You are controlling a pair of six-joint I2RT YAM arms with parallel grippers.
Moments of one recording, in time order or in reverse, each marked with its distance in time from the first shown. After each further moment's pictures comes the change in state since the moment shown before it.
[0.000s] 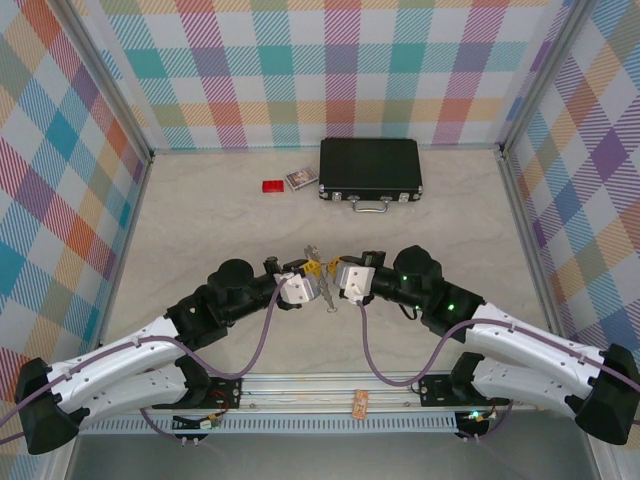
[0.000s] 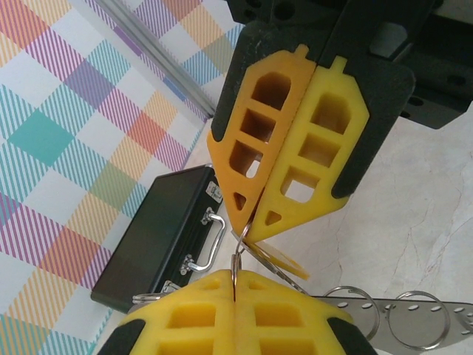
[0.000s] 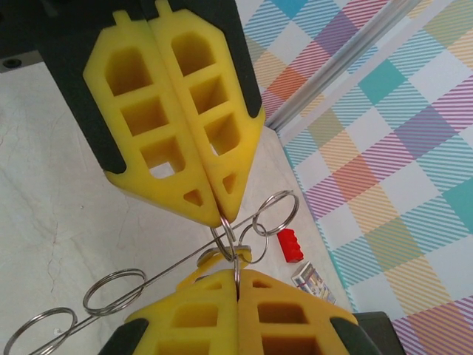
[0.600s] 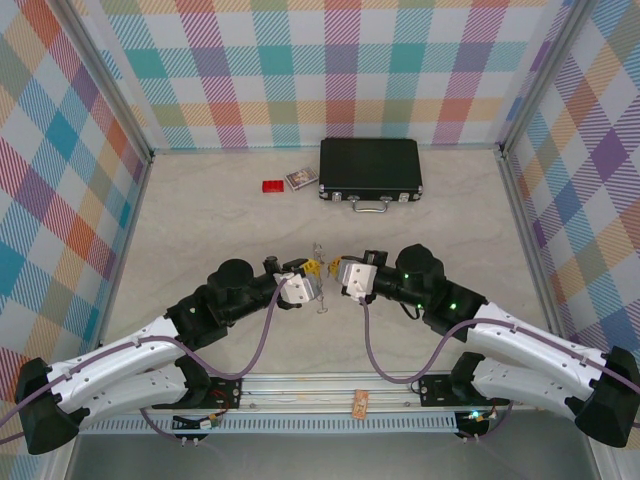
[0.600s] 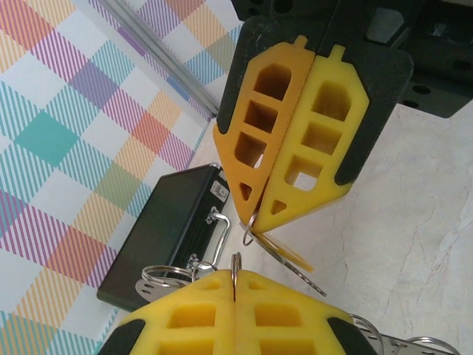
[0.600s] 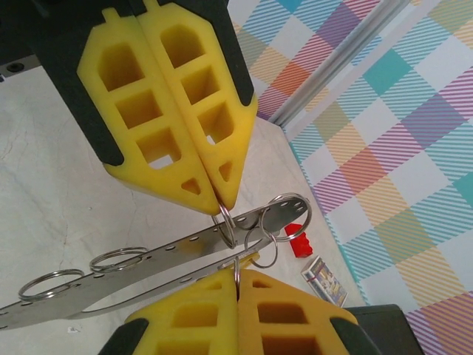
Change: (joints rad) left arm 0.000 0.000 0.000 0.003 -0.010 0.015; right arm -0.018 -0.013 0.004 -0.025 -0.023 0.034
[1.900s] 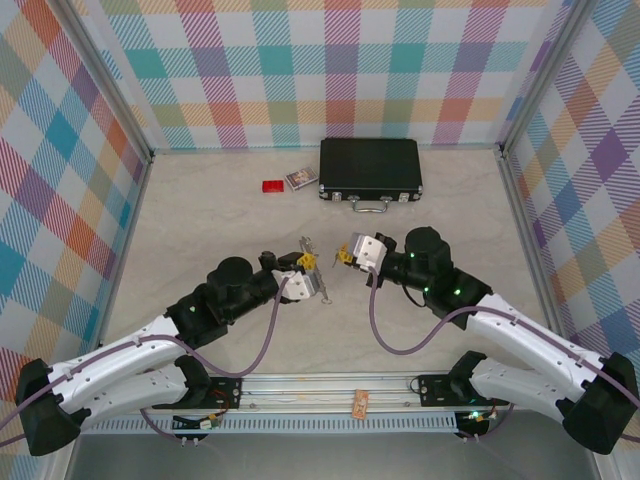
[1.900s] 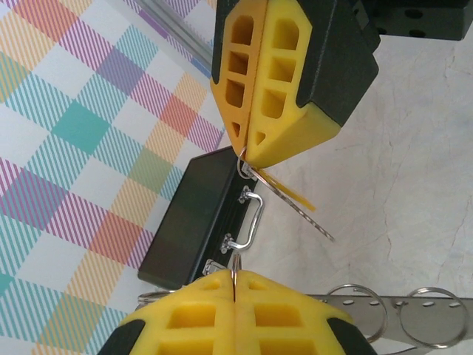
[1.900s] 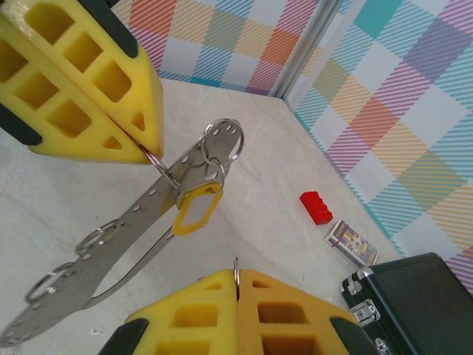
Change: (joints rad) left arm 0.018 0.006 0.002 0.006 -0.077 0.101; right arm -0.152 0.034 0.062 -0.069 -0.124 0.192
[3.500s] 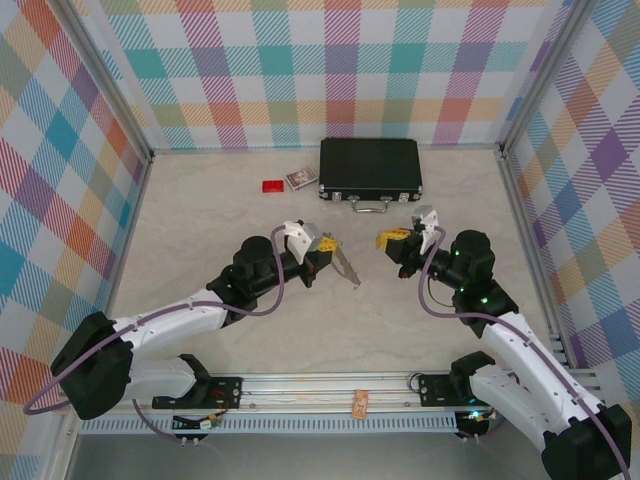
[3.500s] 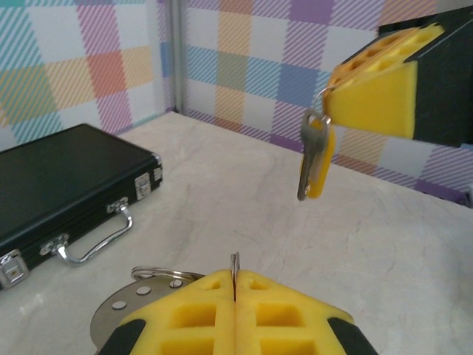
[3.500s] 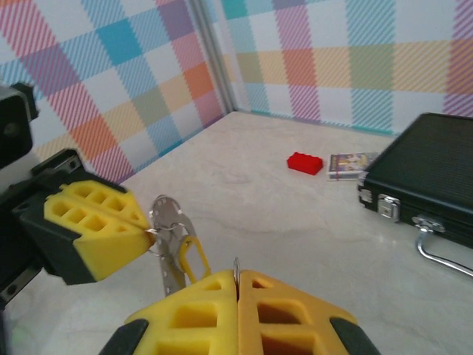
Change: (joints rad) left arm 0.166 0.369 -0.008 0.449 0.328 -0.826; right arm -0.378 -0.162 -0.163 0.121 -0.244 0.710
